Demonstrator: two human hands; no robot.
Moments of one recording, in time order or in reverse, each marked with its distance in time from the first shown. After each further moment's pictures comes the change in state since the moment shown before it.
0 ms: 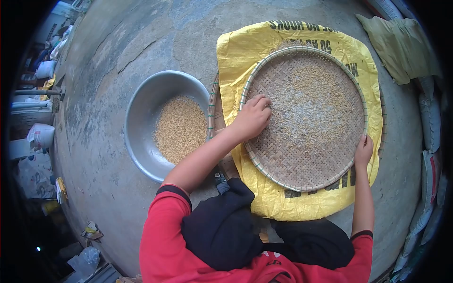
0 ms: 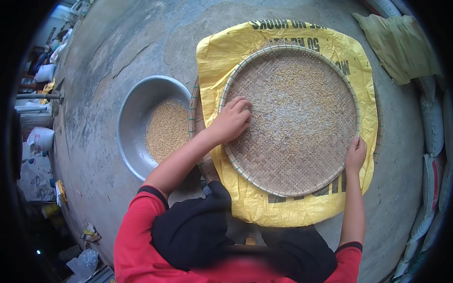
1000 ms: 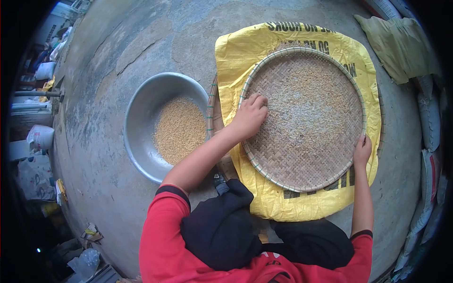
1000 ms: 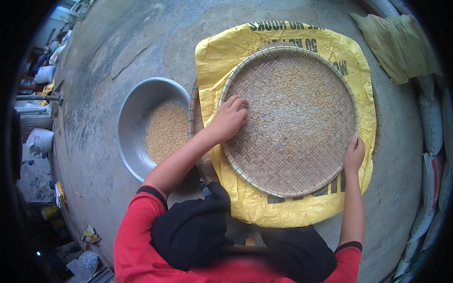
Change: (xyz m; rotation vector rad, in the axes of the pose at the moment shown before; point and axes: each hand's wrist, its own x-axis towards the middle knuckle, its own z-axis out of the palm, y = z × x) left_hand 0.002 -0.006 0.003 0.067 0.004 -0.031; right_hand 0.000 -0.002 -0.002 0.040 -0.061 0.083
